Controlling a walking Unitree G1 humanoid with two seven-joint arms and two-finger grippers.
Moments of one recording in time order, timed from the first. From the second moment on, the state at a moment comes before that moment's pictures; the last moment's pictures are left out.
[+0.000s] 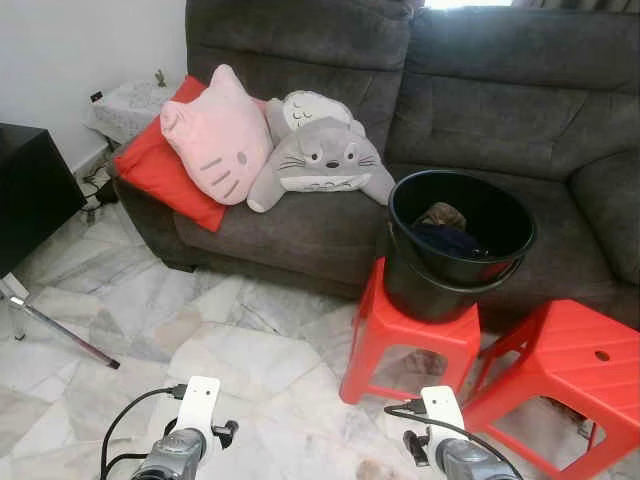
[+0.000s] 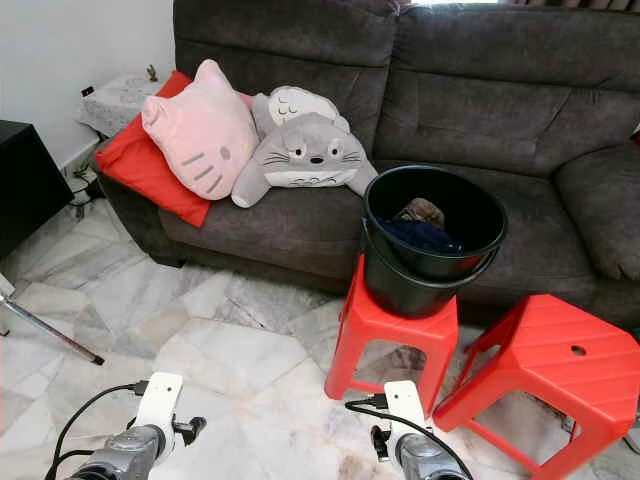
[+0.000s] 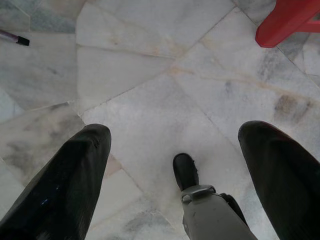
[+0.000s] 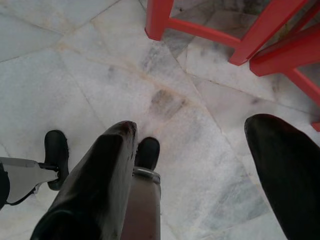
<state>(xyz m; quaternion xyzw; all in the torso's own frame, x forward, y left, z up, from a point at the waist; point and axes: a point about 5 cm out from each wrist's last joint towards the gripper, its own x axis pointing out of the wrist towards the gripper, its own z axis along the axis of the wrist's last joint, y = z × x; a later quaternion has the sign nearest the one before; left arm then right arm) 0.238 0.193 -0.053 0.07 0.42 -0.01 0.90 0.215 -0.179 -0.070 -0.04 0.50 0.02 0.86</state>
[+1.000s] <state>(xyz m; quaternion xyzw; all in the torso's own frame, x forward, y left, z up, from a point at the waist) 0.234 0.190 -0.055 0.07 0.42 -0.01 0.90 0.210 -0.185 -0.072 -0.05 0.51 0.02 0.86</state>
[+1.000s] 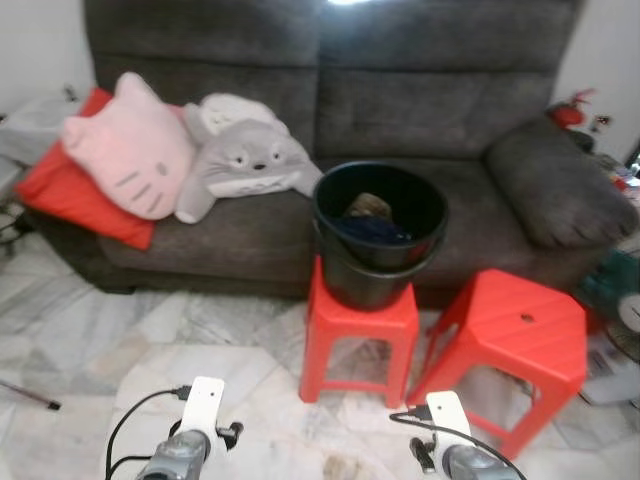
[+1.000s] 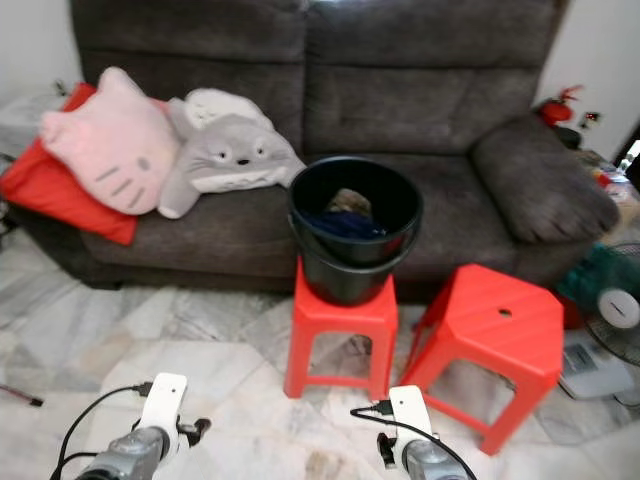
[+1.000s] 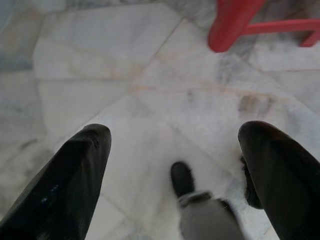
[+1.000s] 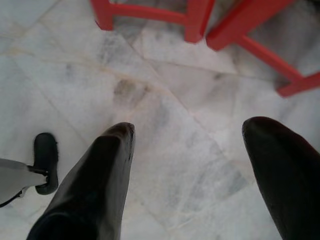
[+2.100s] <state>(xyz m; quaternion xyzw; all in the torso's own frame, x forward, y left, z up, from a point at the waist) 0.237 0.192 -0.053 0.07 0.42 -0.02 0.91 0.212 -0.181 -0.072 -0.05 0.51 0.03 0.86</state>
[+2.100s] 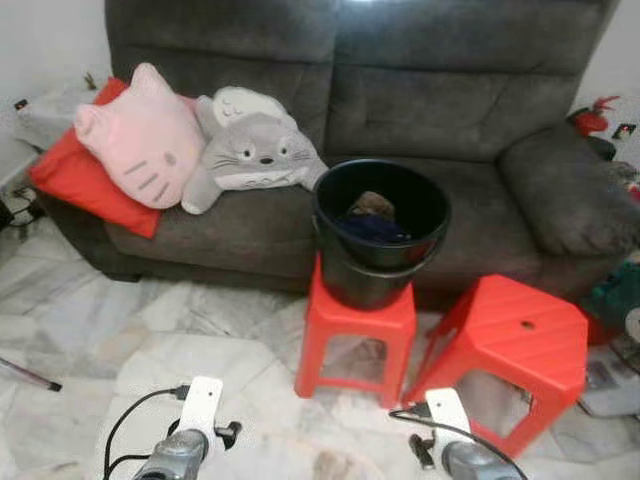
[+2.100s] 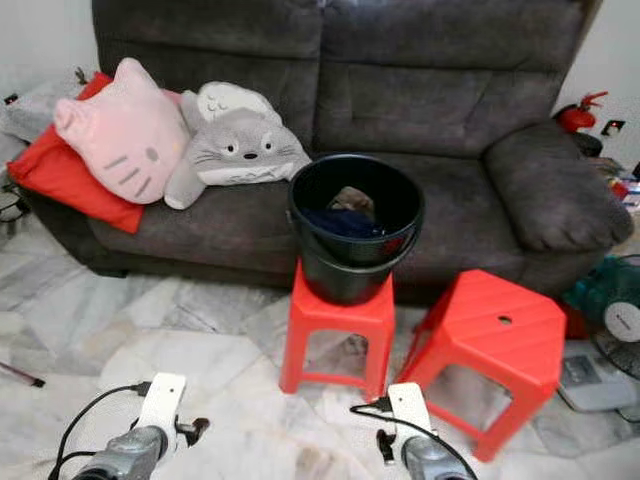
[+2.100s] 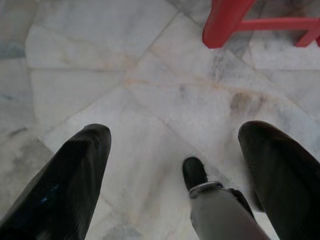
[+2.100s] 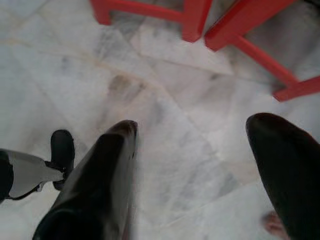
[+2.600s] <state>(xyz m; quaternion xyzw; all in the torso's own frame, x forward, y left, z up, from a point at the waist) 0.234 0.189 -0.056 0.07 0.42 -0.02 0.90 0.209 -0.183 -0.073 -0.05 0.51 0.02 0.86</state>
